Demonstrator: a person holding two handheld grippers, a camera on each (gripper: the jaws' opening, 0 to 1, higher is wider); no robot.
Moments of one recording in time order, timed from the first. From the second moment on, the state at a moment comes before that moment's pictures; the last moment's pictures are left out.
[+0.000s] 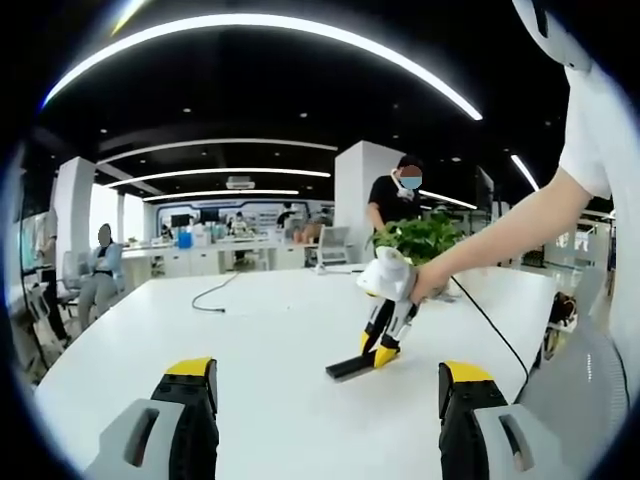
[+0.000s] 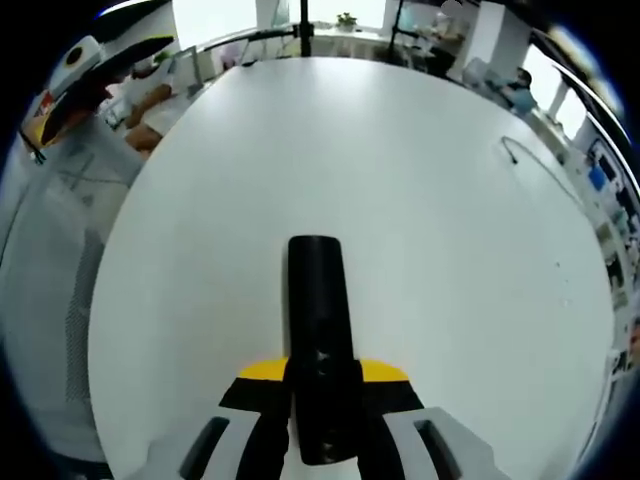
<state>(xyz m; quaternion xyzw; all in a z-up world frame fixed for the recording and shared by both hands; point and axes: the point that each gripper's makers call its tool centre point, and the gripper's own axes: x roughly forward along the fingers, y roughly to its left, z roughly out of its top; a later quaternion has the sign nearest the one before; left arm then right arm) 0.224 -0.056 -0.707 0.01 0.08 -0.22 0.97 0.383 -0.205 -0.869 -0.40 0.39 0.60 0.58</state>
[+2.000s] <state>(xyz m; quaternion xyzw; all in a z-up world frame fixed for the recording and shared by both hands) 0.224 -0.052 -0.706 -0.01 0.08 -0.21 0.97 0.388 -0.220 -0.795 -0.08 0.28 0.40 0.87</state>
